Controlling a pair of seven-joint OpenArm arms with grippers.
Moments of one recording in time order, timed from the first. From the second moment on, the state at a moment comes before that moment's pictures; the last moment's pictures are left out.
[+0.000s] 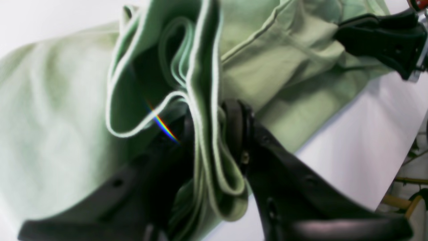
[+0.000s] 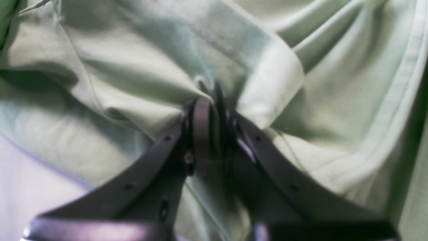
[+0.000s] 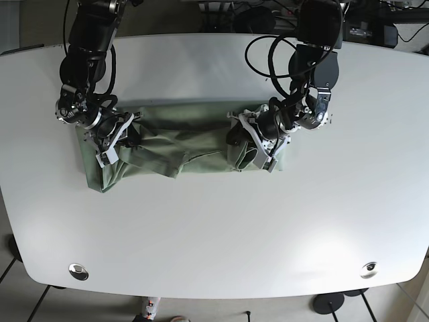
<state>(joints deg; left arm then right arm) -2.9 -5.0 7.6 85.5 -31.7 -20.8 46.4 3.5 8.1 19.9 77.5 14.6 40.5 -43.7</state>
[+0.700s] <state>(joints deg) -8.7 -7.5 11.5 93.6 -27.0 -13.0 45.7 3.1 8.6 20.0 78.0 23.4 39.8 -47.4</state>
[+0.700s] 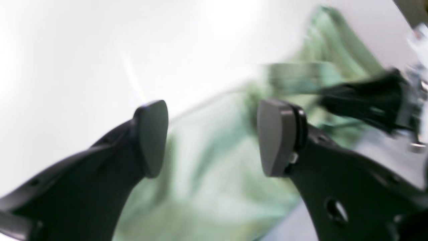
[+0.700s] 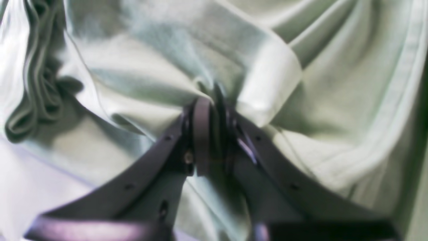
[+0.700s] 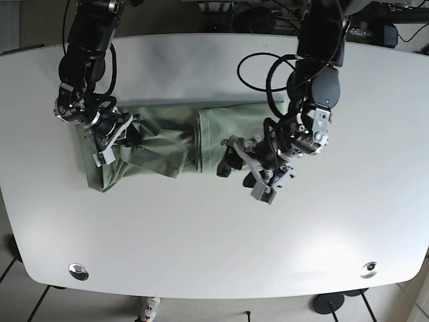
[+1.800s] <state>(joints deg) 2.9 -9.3 -6.0 84.3 -28.1 -24.9 44.5 7.8 12.7 31.4 63.0 46.8 41.0 -56.3</state>
